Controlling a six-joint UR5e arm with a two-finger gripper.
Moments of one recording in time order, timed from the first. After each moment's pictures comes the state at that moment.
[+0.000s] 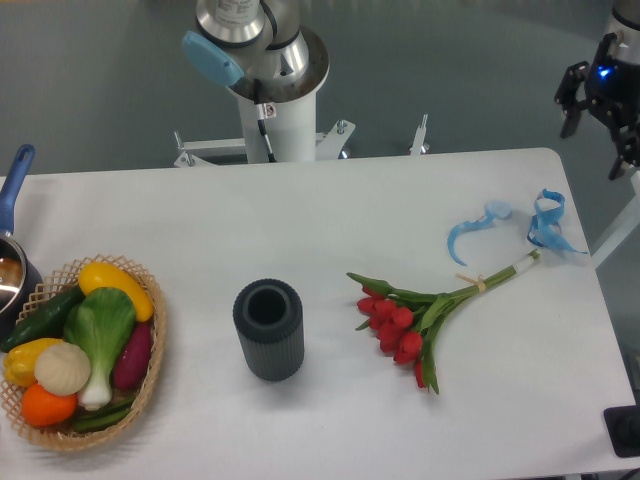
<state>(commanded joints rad) 3.02 -1.83 -1.38 -1.36 1.43 2.12</state>
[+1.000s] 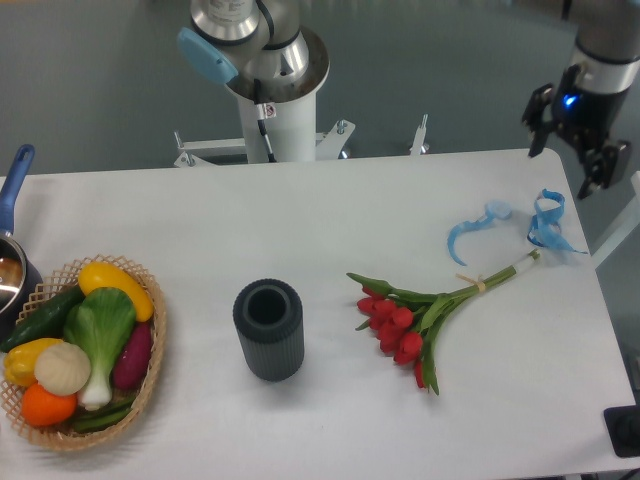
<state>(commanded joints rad) 2.89 -1.84 -1.55 -1.16 1.46 1.77</state>
